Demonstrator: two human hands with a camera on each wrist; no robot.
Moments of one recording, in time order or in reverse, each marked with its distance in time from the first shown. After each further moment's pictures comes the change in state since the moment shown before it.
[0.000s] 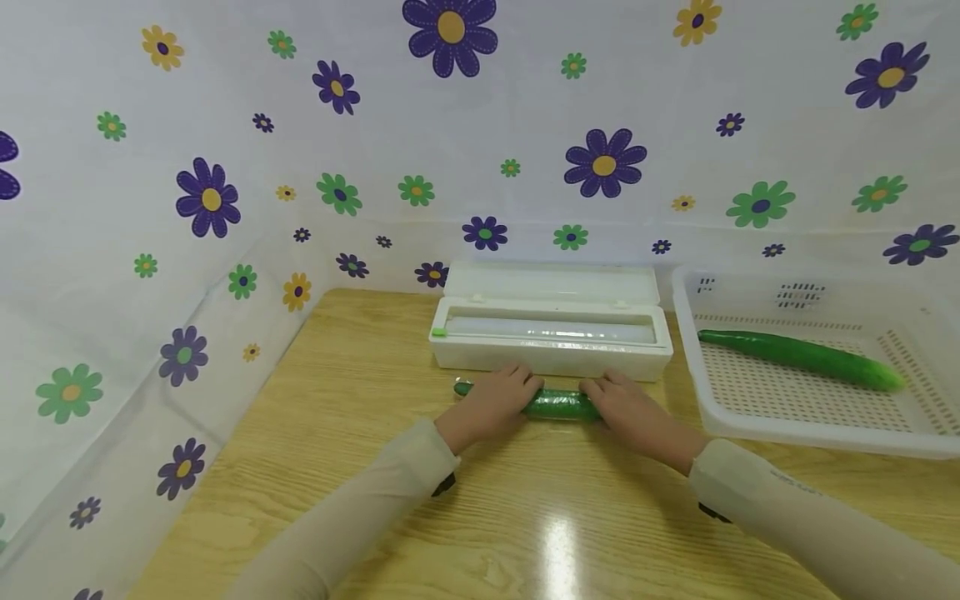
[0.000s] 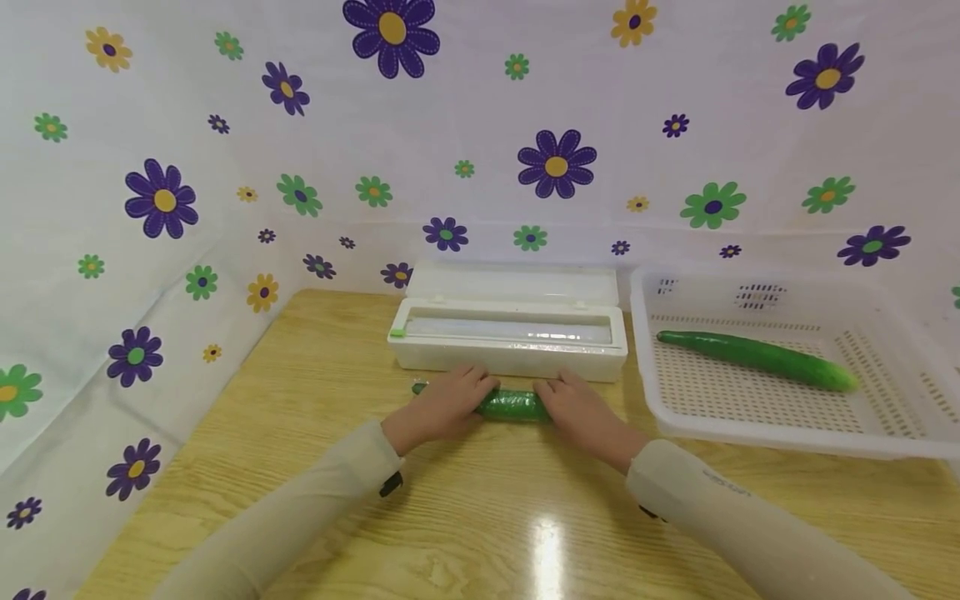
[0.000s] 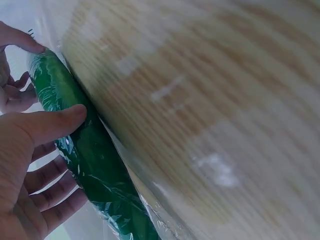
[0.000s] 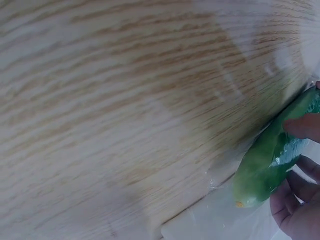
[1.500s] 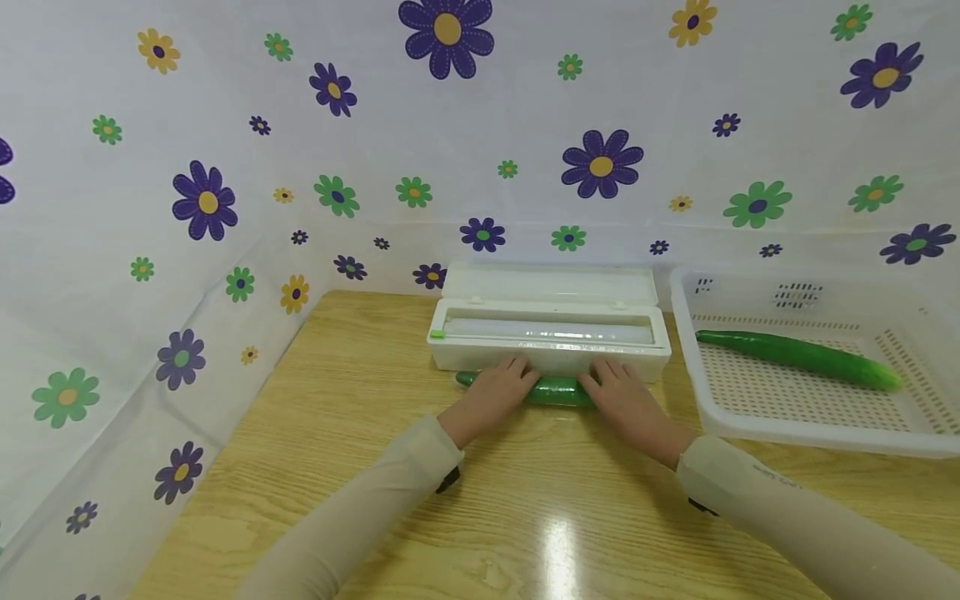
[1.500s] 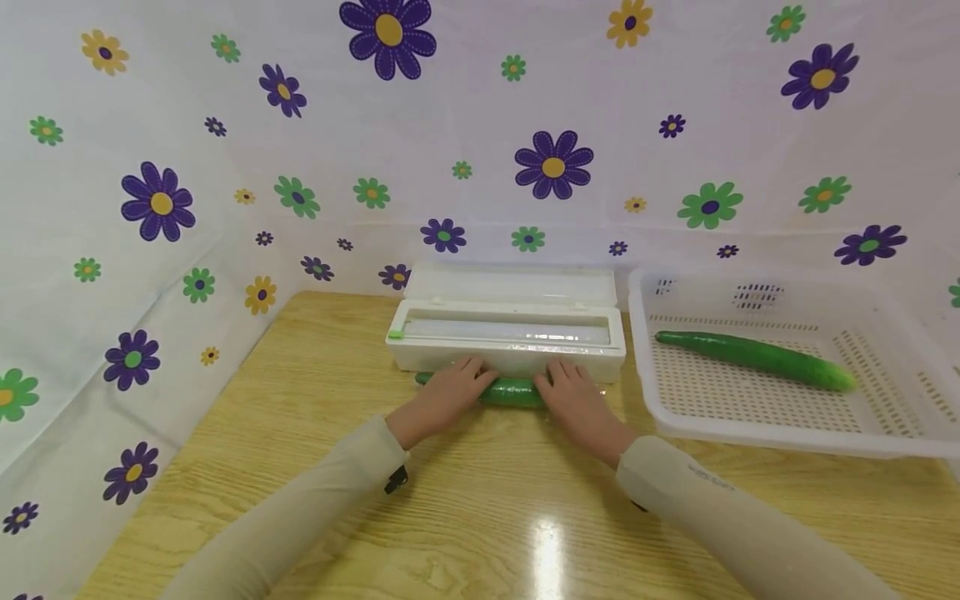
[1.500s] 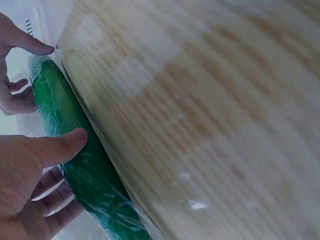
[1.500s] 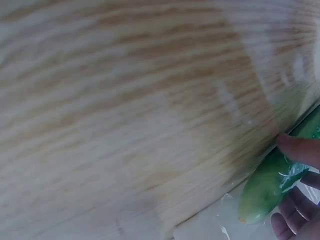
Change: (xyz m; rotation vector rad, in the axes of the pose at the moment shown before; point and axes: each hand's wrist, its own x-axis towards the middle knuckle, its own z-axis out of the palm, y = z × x) left_hand 0.012 -0.006 0.011 0.055 0.081 -0.042; right_hand 0.006 0.010 0.020 -0.148 0.126 0.037
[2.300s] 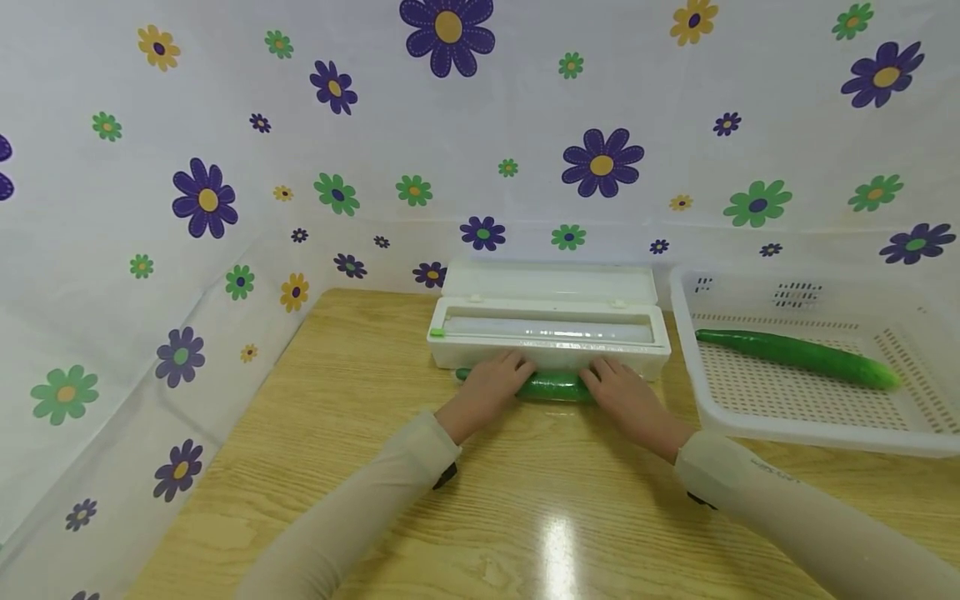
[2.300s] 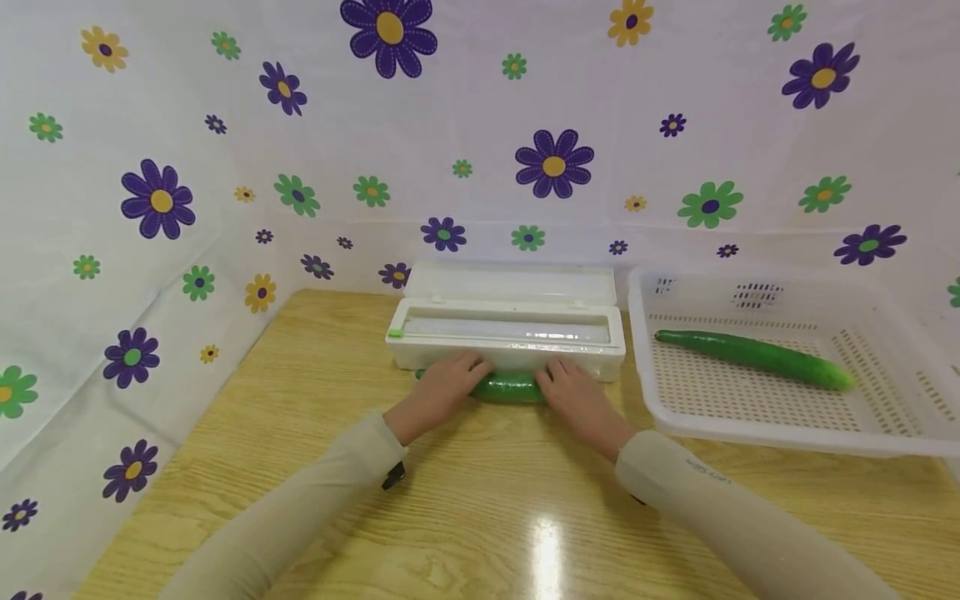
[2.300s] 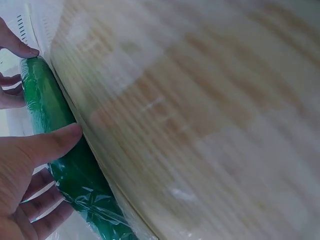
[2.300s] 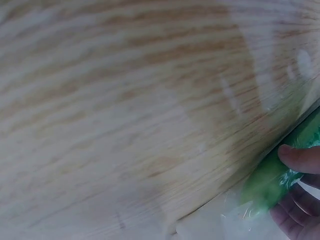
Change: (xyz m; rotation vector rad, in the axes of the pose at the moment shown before) left_hand -0.001 -0.009 0.005 -0.063 0.113 -0.009; right_hand 0.002 0.002 -0.003 0.022 0.003 -0.020
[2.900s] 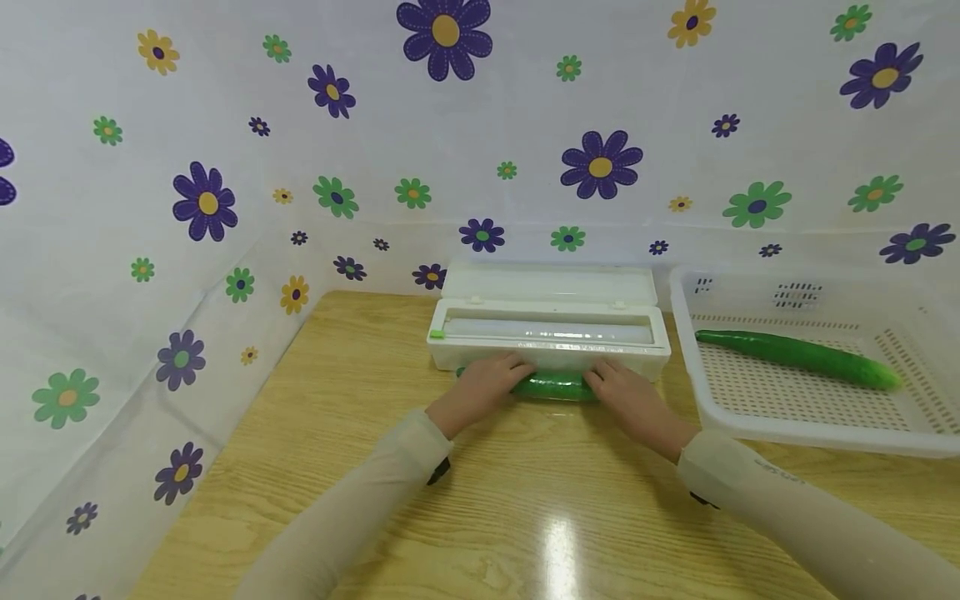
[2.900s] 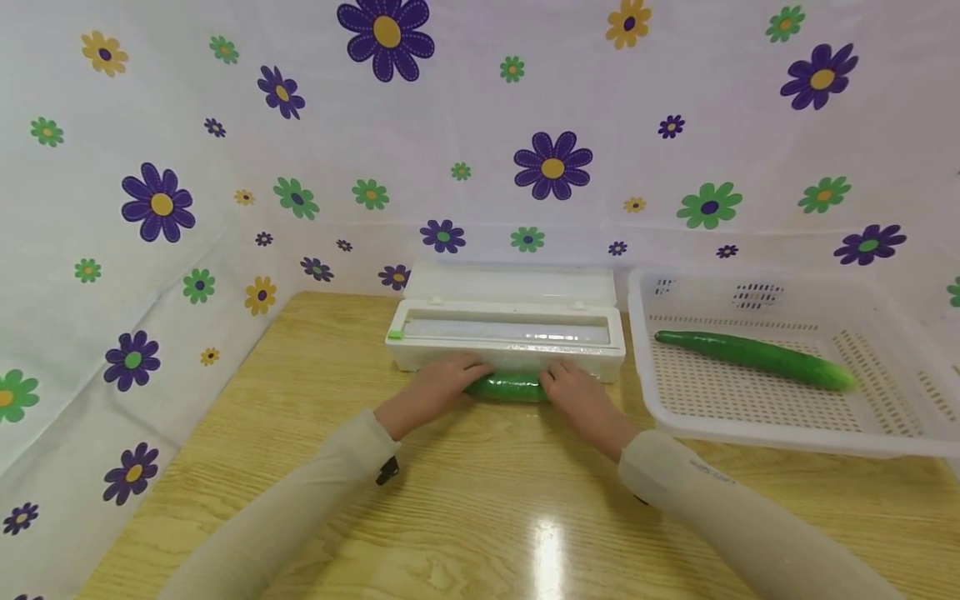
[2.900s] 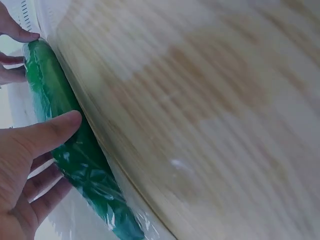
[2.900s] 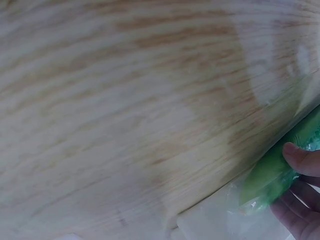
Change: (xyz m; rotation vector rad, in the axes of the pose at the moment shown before) left_hand -0.001 -0.010 -0.012 -0.075 -0.078 0.026; right_hand 0.000 0.002 -0.005 0.005 -0.063 0.049
